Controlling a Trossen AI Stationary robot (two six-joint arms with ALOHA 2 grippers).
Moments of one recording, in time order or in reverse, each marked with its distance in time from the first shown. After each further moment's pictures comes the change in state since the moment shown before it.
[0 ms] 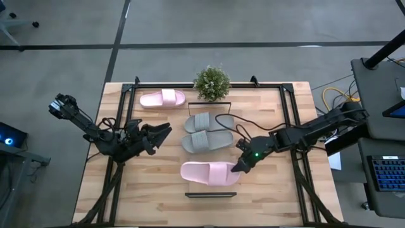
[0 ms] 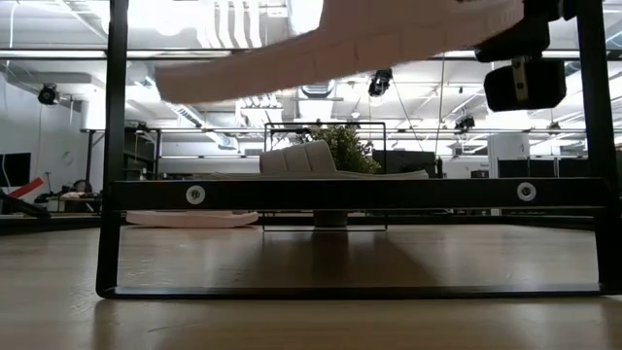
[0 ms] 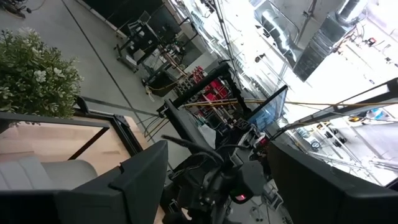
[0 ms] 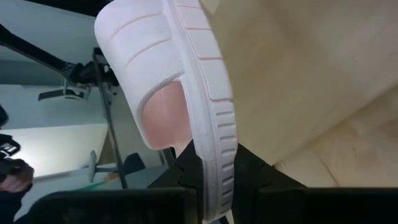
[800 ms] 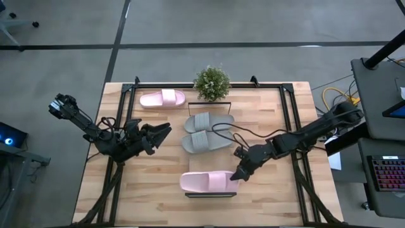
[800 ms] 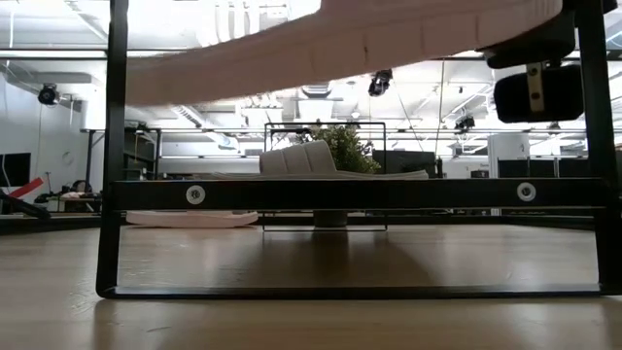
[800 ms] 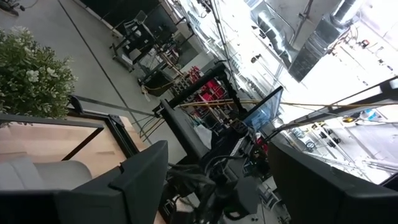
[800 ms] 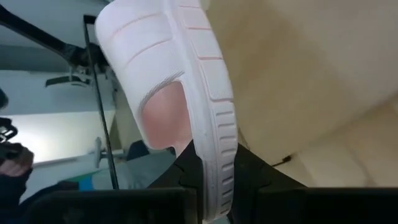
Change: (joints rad) left arm 0.000 -0.003 0.000 0.018 0.013 0.009; right arm 0.074 0.087 -0.025 0.131 0.000 0.039
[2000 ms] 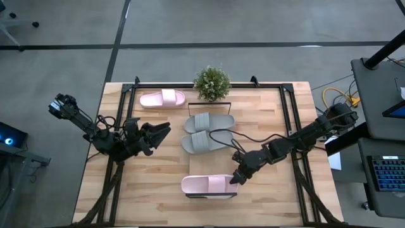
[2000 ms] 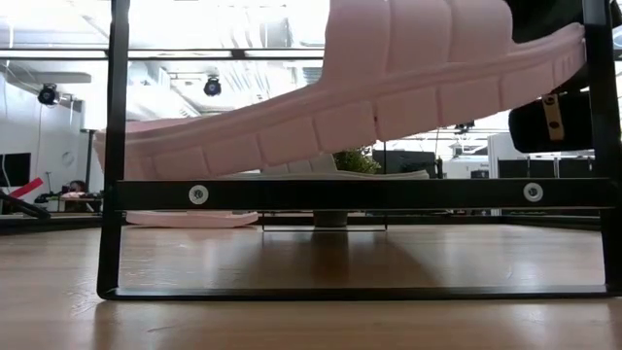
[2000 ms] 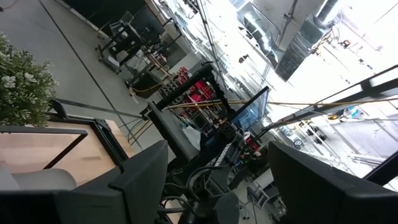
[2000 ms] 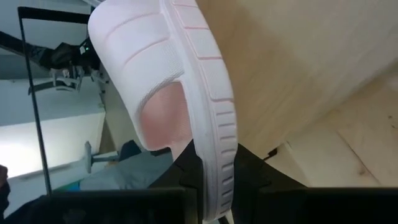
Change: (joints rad) left arm 0.000 0.002 0.000 0.081 0.045 0.075; right arm 0.028 0.100 -0.012 0.044 0.009 0.078
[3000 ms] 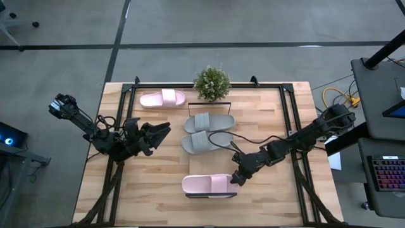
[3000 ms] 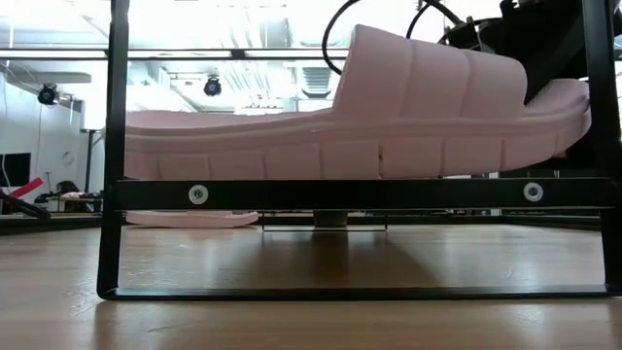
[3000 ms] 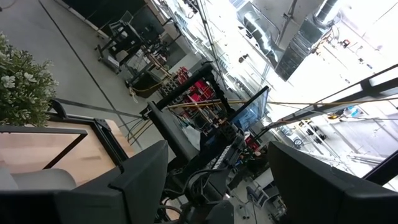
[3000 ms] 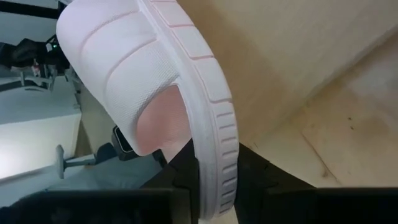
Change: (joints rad) left arm 0.000 0.000 0.000 0.000 0.001 0.001; right arm 0.010 0.042 0.000 -0.048 0.029 -0.031
